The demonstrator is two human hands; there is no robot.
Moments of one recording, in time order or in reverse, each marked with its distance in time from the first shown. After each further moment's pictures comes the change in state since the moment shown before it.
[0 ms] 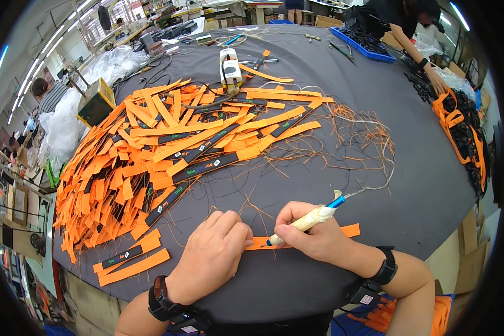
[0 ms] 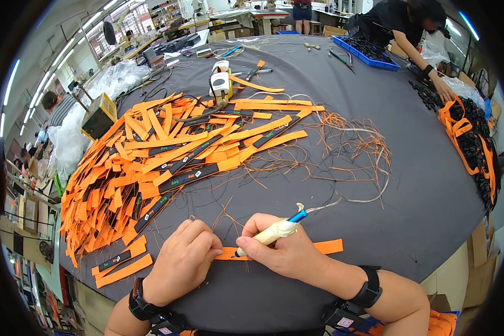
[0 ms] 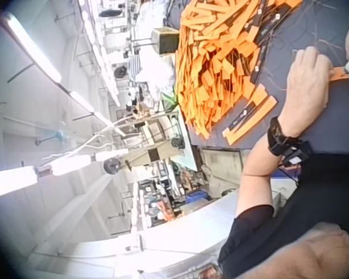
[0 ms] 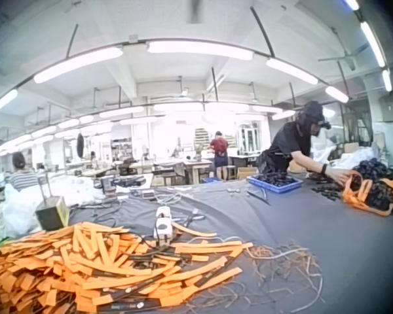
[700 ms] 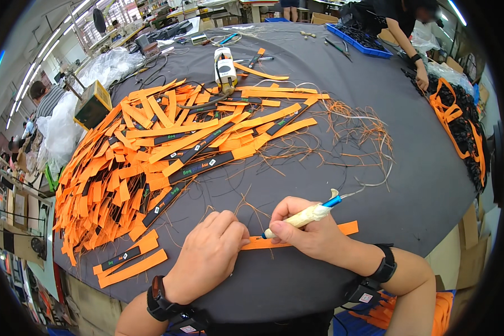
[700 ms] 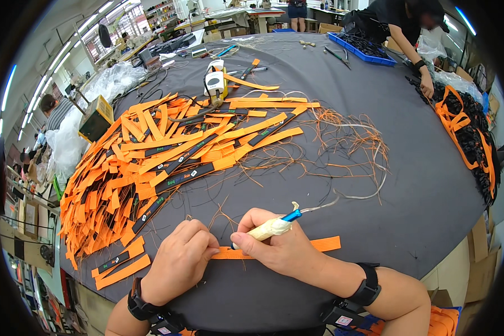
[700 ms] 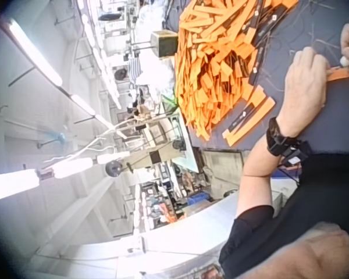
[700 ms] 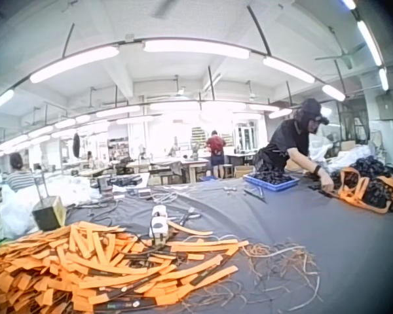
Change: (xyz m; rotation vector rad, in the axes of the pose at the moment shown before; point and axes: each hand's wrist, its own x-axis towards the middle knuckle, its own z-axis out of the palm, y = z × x) left_hand -0.002 0.002 -0.002 0.014 -0.032 -0.021; right_hand 0.001 -0.001 0.002 -0.011 0.026 -0.038
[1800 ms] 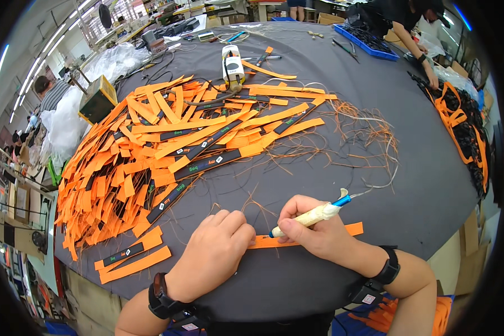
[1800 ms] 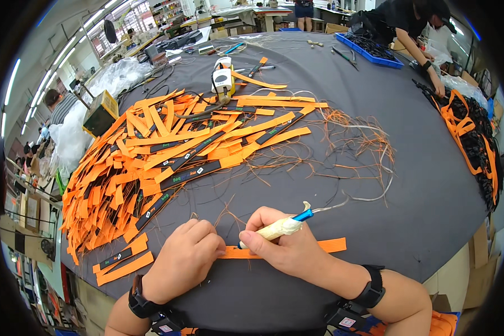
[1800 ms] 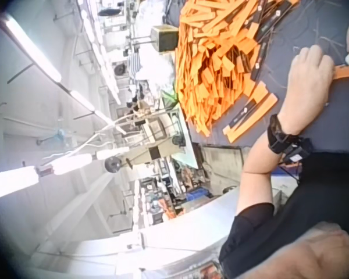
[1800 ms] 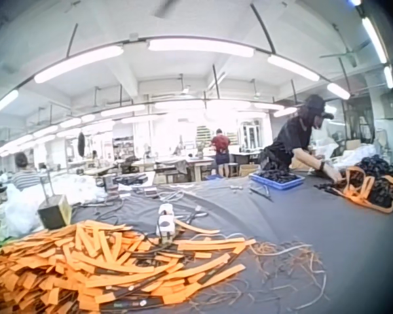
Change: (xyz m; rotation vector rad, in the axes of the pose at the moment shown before) left_hand 0.001 -0.007 0.000 0.016 -0.060 0.072; right_hand 0.000 -0.001 0.000 0.032 0.023 0.044
